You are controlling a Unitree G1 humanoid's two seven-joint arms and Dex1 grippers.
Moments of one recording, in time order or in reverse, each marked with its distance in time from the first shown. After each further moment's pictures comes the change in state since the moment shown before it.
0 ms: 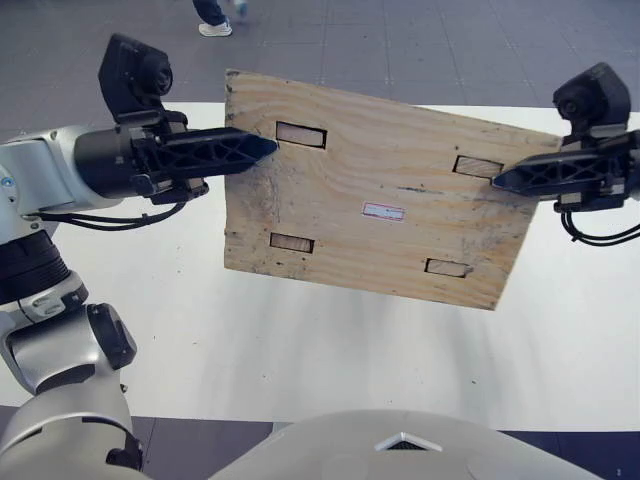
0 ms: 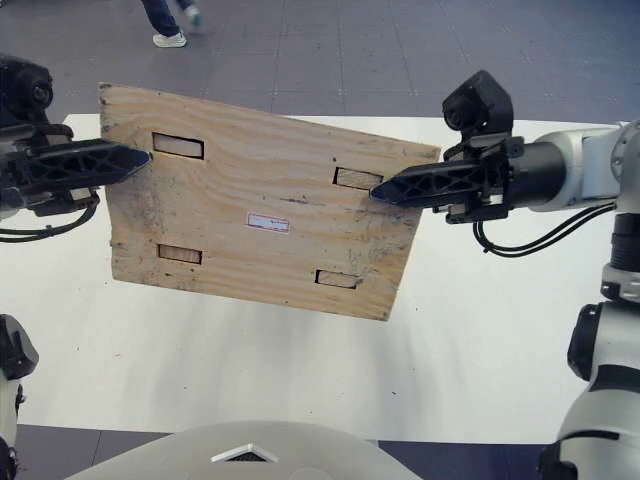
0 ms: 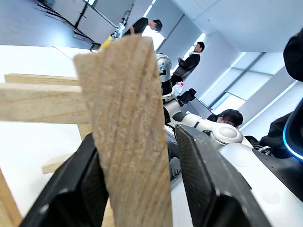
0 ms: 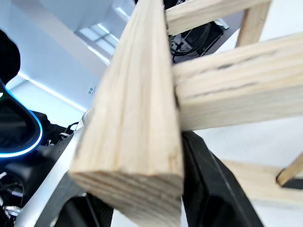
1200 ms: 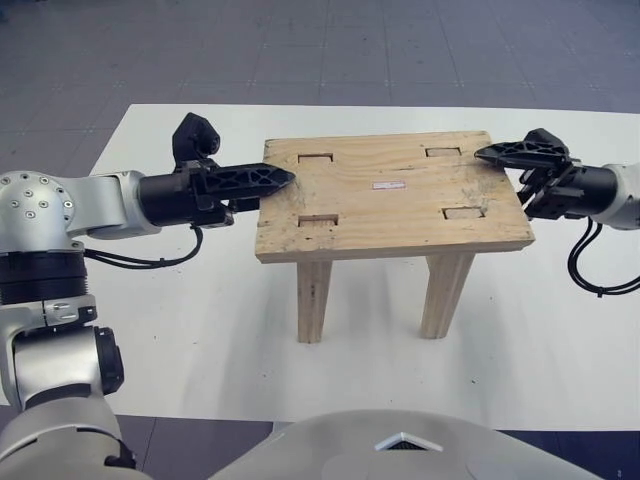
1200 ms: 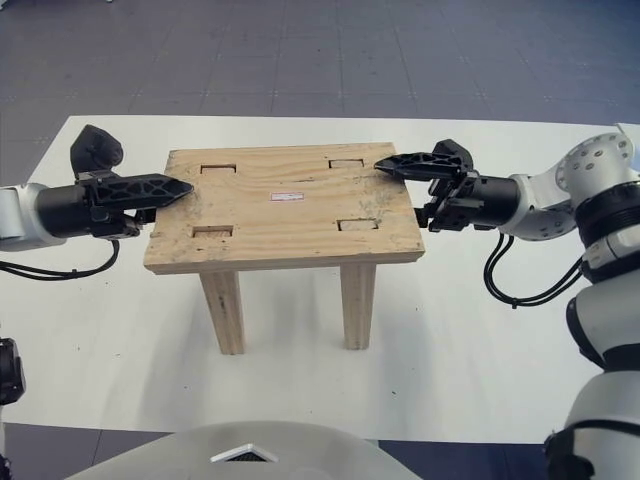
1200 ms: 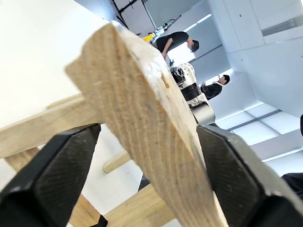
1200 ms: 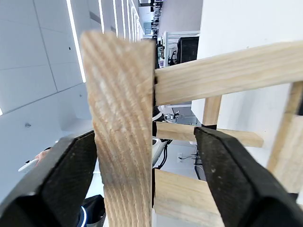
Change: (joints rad) left arm 0.094 0.072 -0.241 0.244 -0.147 -0.090 0.211; right arm -0.206 -0.019 0.716 0.664 0.431 0.006 -0.063
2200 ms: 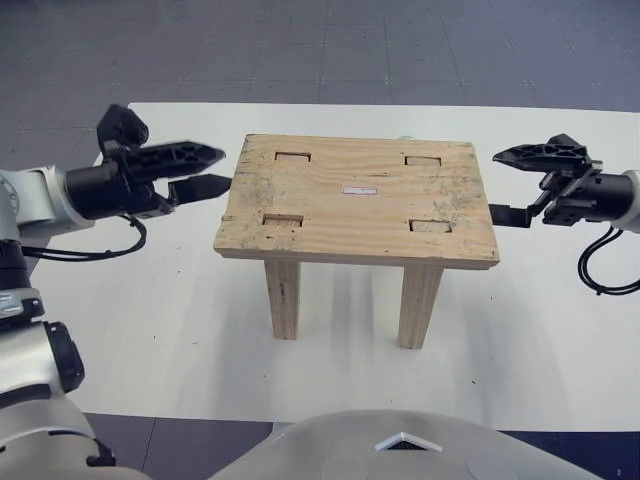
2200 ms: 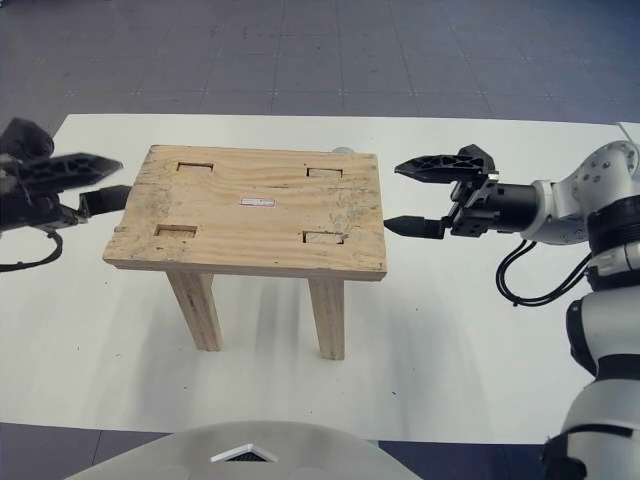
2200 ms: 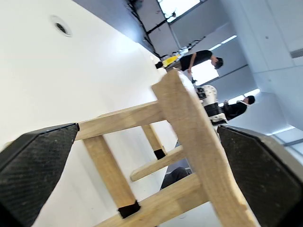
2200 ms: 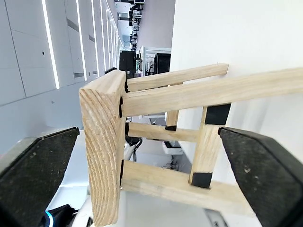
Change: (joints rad) left arm -0.017 0.165 -0.019 0.161 0.513 -0.057 -0.507; right arm 0.109 0.006 -0.348 -0.059 -0.513 -0.064 0.145
